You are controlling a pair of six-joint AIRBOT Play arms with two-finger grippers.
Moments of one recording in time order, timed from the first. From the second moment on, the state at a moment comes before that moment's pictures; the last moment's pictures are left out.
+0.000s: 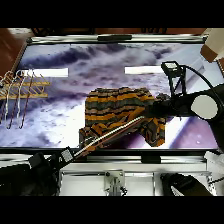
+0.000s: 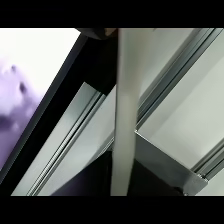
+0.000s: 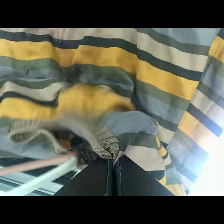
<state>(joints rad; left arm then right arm) -1.43 -0.56 0.79 1.75 -1.71 -1.93 0.42 -0.93 1.21 -1.54 1.39 1.73</state>
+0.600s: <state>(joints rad) -1.51 -0.56 0.76 1.79 -1.71 -2.08 0.42 -0.93 1.21 -1.49 1.37 1.65</state>
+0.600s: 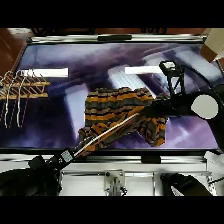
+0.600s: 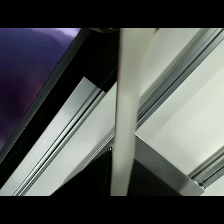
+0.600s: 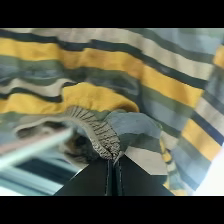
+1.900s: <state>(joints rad) -1.24 -0.73 0.75 1.70 -1.20 -1.88 0.42 -0.87 1.38 -1.22 1.38 1.40</state>
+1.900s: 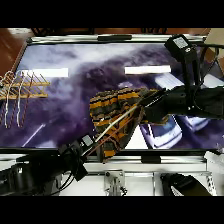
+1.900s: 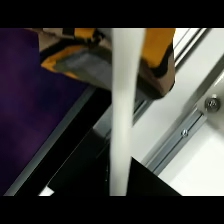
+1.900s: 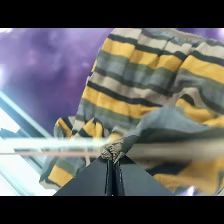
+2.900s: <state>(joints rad) -1.04 -0.88 0.77 1.55 -1.00 -1.59 0.42 -0.87 1.39 -1.16 1.38 1.45</state>
